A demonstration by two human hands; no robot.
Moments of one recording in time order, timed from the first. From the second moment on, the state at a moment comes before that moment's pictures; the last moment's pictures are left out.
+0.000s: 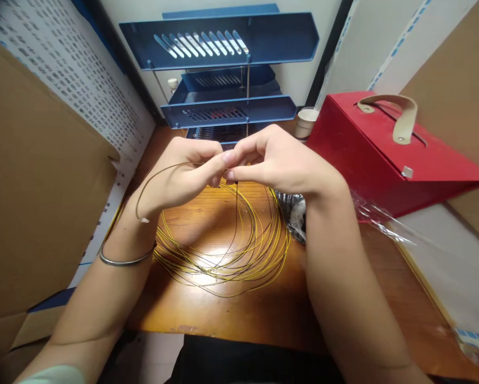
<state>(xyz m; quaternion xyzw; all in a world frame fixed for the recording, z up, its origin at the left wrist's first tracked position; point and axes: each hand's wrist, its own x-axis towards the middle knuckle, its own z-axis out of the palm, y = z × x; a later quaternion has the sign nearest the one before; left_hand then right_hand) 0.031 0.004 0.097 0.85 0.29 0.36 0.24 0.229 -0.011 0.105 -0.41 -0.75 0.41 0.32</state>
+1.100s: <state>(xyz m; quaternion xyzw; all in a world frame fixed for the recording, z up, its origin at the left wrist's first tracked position) 0.036 0.019 0.095 0.66 0.30 0.55 0.41 0.222 -0.013 0.110 -0.43 -0.77 0.40 0.25</state>
